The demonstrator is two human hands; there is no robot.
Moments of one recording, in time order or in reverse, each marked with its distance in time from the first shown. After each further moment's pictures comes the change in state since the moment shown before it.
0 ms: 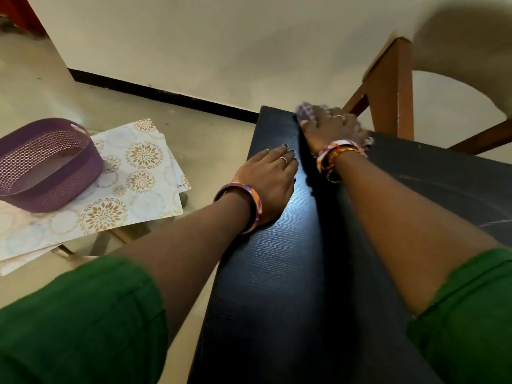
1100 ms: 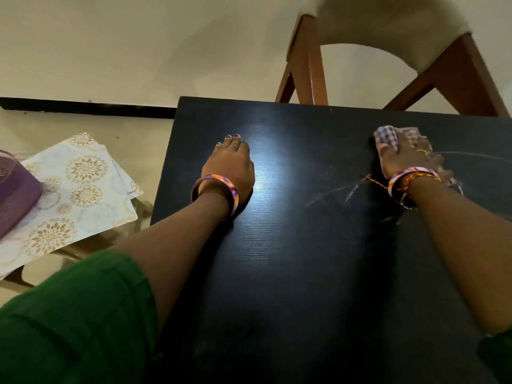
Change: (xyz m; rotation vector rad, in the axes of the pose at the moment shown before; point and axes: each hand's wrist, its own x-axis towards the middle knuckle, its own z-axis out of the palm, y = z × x) left_hand 0.020 0.077 0.005 -0.110 -0.118 -0.199; right_hand -0.065 0.257 -0.012 0.093 0.064 0.535
